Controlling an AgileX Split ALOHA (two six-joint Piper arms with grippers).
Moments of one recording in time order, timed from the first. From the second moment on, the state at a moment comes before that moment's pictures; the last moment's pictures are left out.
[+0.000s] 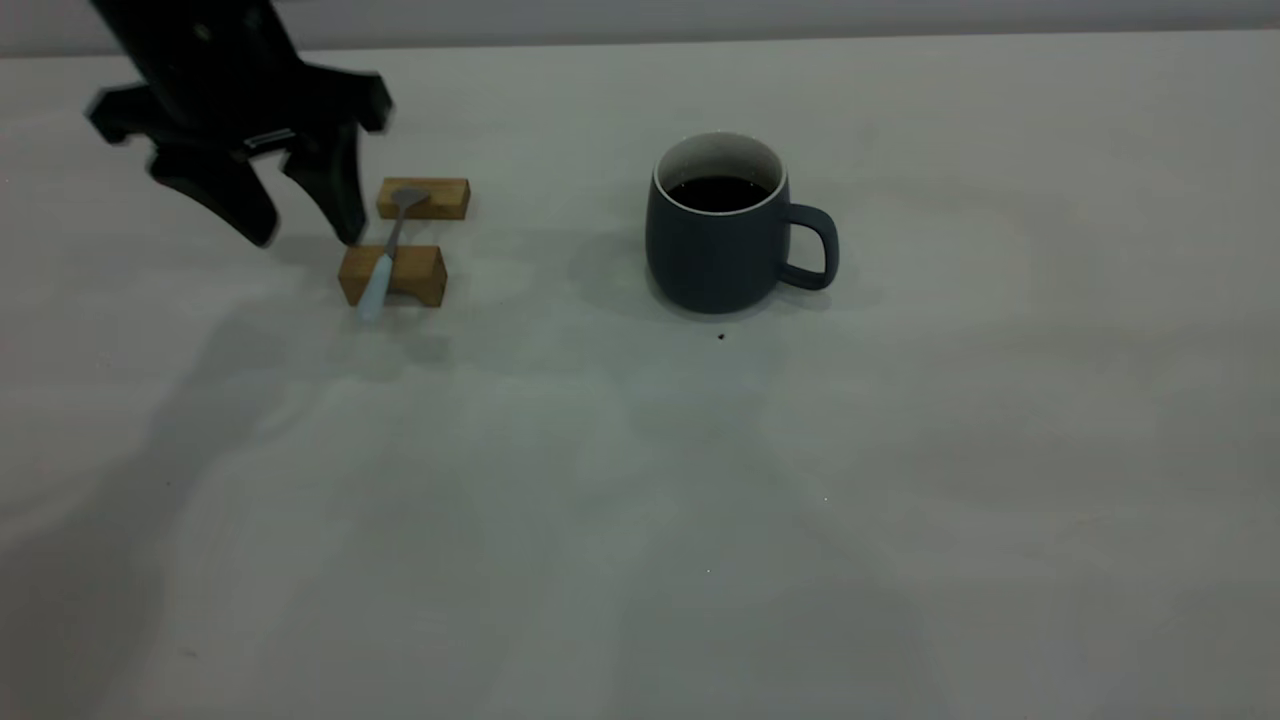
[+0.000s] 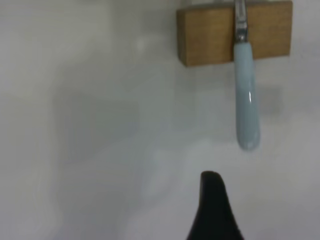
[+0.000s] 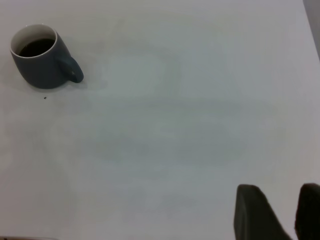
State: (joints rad) left arm -0.23 2.16 -1.30 -0.11 0.55 -0.06; right arm 0.05 0.02 -0.47 -0.01 1.13 -0.01
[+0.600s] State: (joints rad) left arm -0.26 2.41 -1.46 -0.12 0.53 -0.06; right arm 0.05 0.02 -0.47 -0.01 1.13 -0.01
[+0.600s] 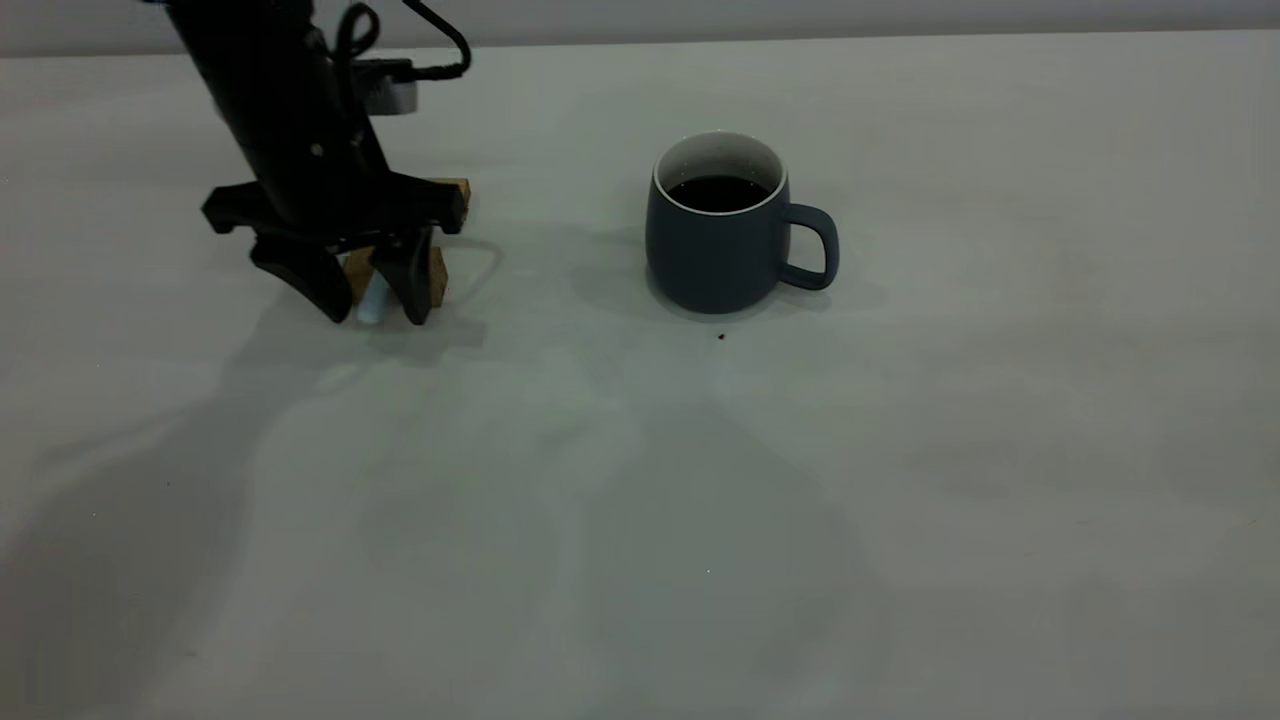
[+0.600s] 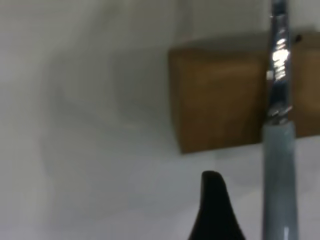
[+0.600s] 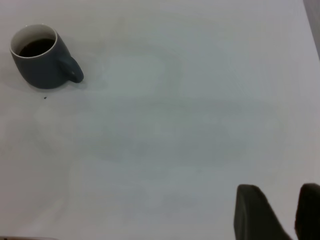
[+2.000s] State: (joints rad) left arm -0.30 2.35 -1.81 -1.16 1.03 -1.15; right arm 0.05 0.02 -0.47 -0.01 1.13 -0.01
